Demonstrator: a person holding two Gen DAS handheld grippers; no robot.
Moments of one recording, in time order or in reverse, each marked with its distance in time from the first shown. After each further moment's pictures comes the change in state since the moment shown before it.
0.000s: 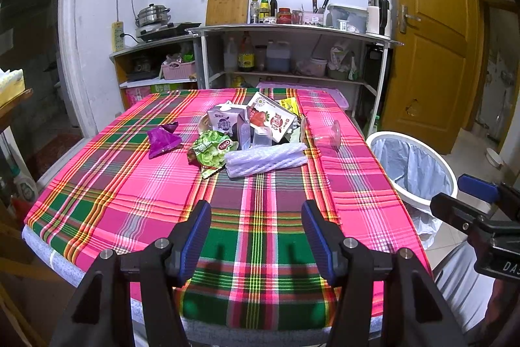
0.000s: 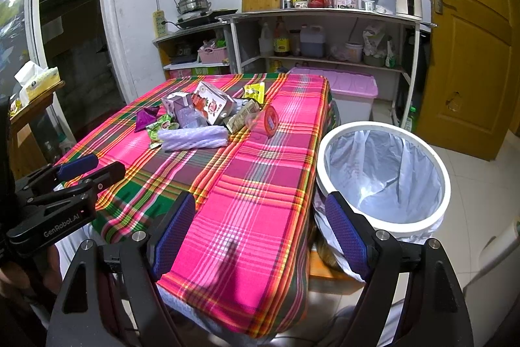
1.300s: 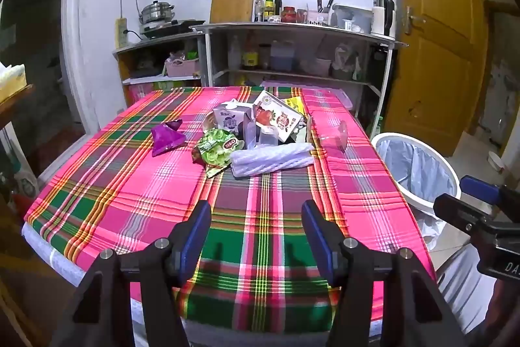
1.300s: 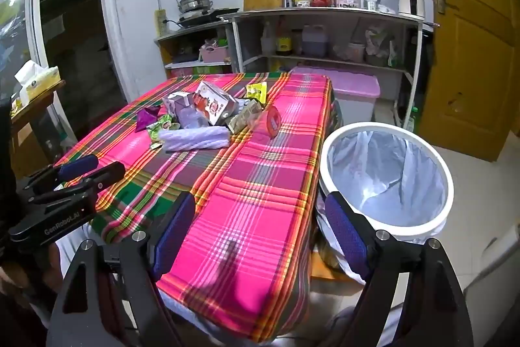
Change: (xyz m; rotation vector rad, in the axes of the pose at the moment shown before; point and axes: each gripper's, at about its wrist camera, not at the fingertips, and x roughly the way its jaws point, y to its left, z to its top) left arm 0.004 0.004 0.003 -0.016 0.007 0.005; right arm 0.004 0.000 0.002 0.005 0.003 0.004
